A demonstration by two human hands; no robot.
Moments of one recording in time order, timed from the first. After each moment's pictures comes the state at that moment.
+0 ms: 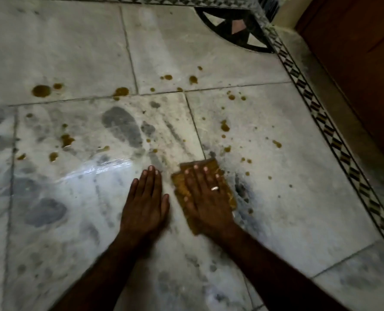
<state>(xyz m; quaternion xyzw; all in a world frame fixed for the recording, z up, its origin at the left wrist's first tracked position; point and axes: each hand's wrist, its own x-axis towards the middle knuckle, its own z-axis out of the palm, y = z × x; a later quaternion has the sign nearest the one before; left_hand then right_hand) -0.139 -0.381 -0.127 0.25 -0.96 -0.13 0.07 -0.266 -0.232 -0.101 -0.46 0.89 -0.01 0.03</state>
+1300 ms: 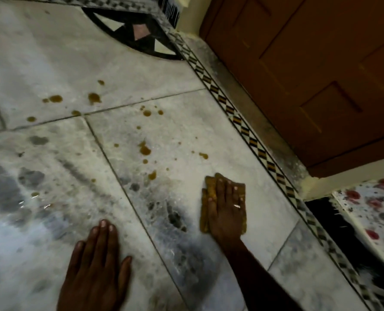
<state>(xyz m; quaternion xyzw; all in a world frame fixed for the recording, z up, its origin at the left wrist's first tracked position) -0.176 -0.329 -0.137 0.17 -0.97 -0.08 0.18 -0.388 -0.096 -0.111 -0.07 1.00 -0.02 0.00</state>
